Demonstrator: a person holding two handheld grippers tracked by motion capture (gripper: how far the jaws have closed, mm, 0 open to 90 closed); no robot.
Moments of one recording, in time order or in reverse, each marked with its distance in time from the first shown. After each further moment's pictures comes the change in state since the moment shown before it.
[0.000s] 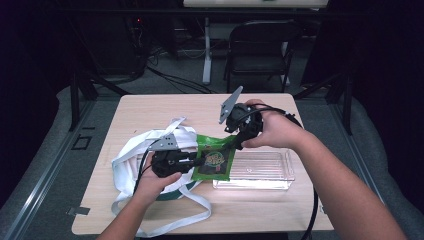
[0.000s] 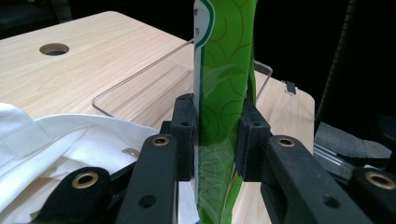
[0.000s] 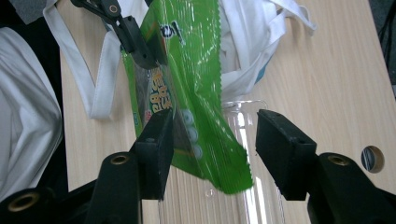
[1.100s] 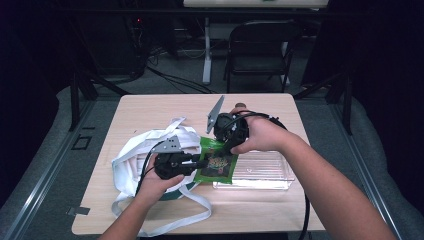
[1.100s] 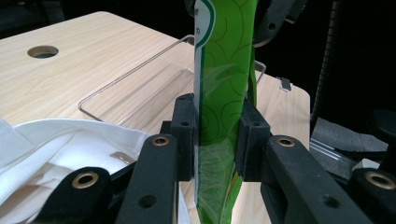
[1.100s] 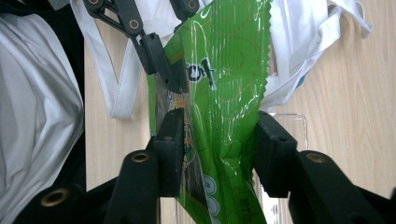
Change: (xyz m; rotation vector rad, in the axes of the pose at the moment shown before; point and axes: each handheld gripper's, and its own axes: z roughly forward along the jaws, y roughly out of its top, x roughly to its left) left arm -0.005 -0.001 0.005 -0.001 -0.018 0.022; right arm 0.007 0.015 0.029 0.055 0.107 -0.046
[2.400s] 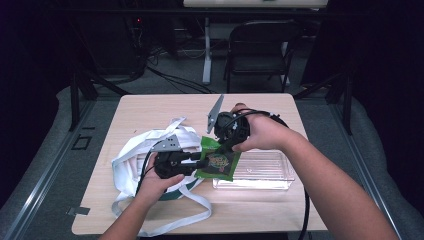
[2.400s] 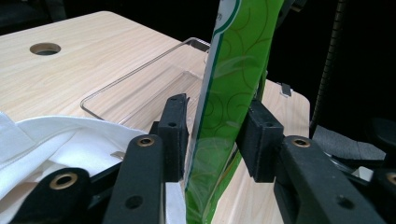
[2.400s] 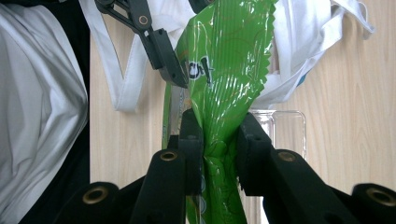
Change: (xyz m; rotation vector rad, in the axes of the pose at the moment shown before) left arm 0.003 -0.001 -0.001 -0.013 0.008 -0.043; right arm 0.002 0.002 -0.008 0.015 0.009 -0.025
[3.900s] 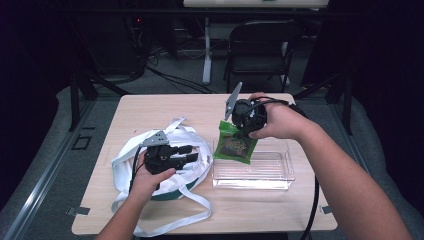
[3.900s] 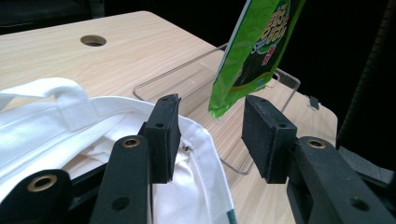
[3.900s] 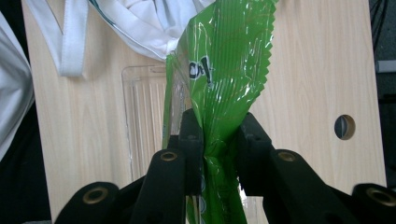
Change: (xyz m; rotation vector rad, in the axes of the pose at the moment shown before) left arm 0.021 -0.006 -0.020 -0.025 0.106 -0.084; right arm -0.023 -0.029 -0.029 0.075 -0.151 0.041
